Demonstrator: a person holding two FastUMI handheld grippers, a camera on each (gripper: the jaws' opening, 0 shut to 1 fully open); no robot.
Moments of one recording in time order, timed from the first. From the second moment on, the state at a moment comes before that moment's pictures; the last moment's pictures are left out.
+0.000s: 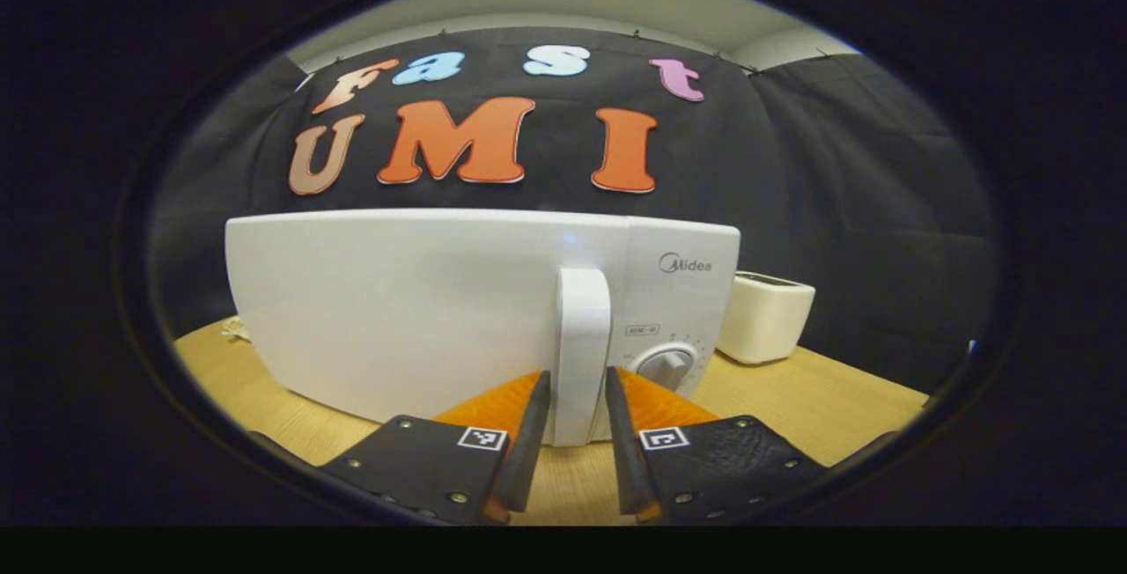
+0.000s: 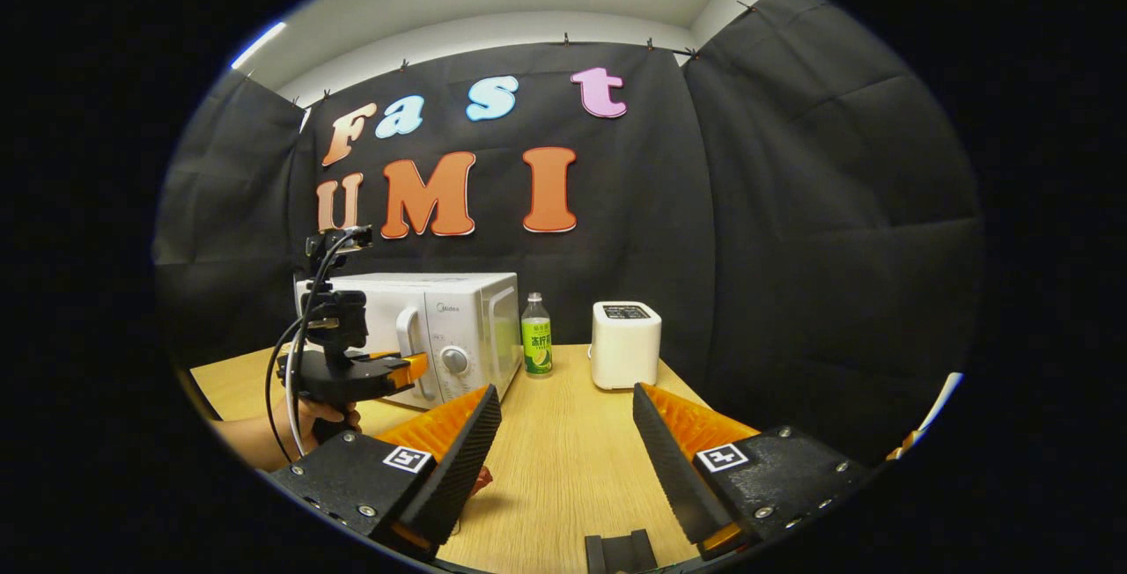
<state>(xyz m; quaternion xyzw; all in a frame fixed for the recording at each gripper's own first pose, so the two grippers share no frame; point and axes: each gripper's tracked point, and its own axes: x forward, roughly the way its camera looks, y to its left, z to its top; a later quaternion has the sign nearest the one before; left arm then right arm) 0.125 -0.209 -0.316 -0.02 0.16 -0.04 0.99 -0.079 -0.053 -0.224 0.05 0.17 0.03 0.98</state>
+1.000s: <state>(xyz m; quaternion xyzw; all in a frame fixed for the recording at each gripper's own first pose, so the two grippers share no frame) 0.065 -0.204 -0.305 -0.01 0.13 -0.07 0.99 -0.085 -0.050 -0.253 0.07 0.20 0.02 0.98</state>
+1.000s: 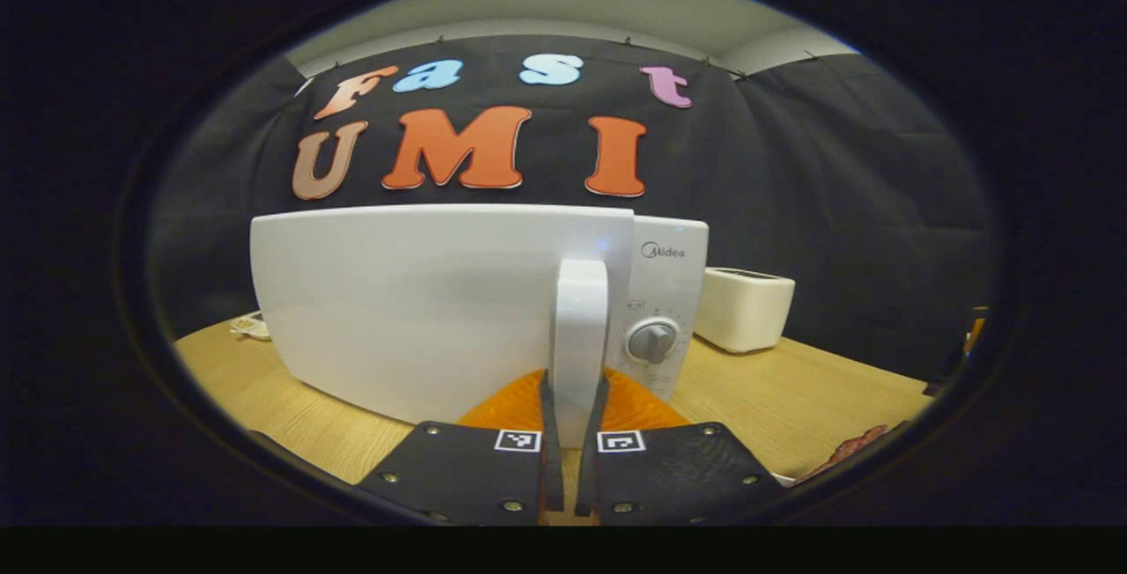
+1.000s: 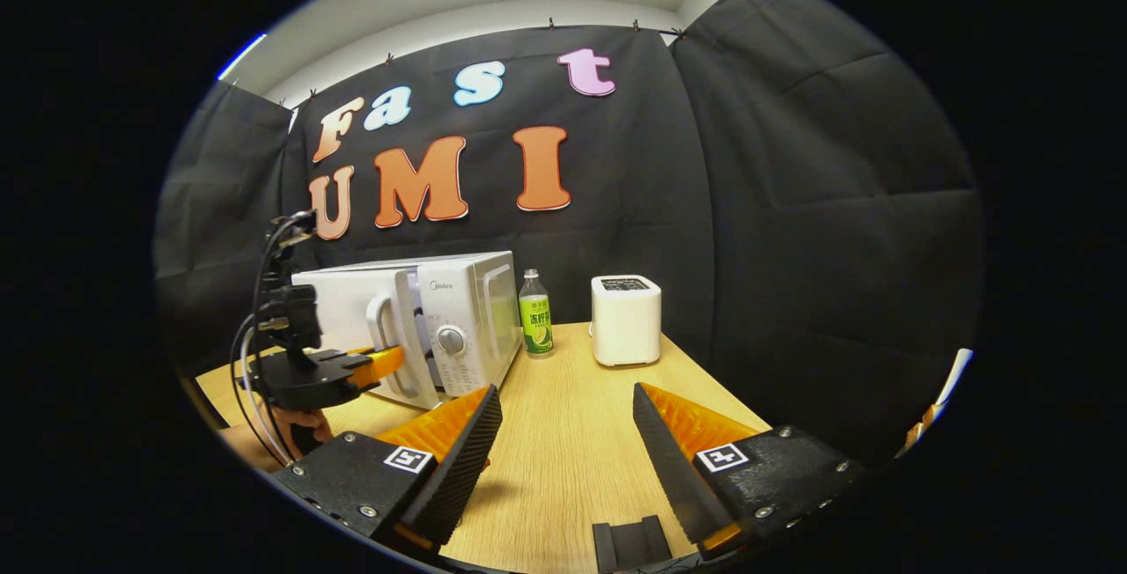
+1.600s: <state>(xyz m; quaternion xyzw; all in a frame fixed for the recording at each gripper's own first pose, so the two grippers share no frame) -0.058 -0.129 -0.272 0.01 0.10 -0.10 0.99 -0.087 -0.005 -0.294 0.09 0.26 0.06 0.96</state>
